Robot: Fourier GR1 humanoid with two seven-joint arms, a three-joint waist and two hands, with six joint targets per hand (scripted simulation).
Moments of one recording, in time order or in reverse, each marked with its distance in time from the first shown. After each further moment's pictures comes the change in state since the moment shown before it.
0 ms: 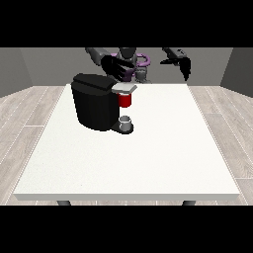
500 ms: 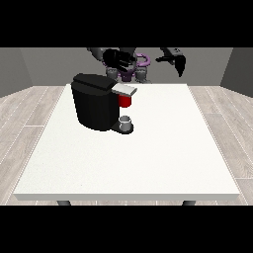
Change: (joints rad) left arm 0.039 -0.043 -0.040 -0.018 -0.013 0.023 -0.045; right arm 0.026 0.051 0.029 -0.023 -0.023 0.033 -0.041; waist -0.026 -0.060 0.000
